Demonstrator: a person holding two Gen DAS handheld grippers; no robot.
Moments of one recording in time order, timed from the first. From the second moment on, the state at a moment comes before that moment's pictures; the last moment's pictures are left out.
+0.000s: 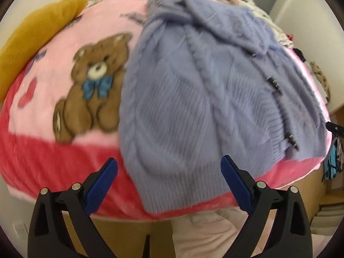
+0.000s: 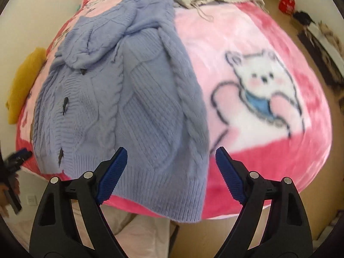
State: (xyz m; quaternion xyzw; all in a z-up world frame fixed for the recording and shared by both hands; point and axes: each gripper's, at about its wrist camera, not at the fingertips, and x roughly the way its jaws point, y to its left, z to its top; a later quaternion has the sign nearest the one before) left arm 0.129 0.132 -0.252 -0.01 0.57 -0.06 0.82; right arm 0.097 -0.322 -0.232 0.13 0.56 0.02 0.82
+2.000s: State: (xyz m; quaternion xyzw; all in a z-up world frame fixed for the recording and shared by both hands) left arm 0.393 0.184 -0.073 -0.11 0.48 -0.12 0.86; right arm 0.343 -0.260 -0.002 0.01 0.45 0.12 0.89
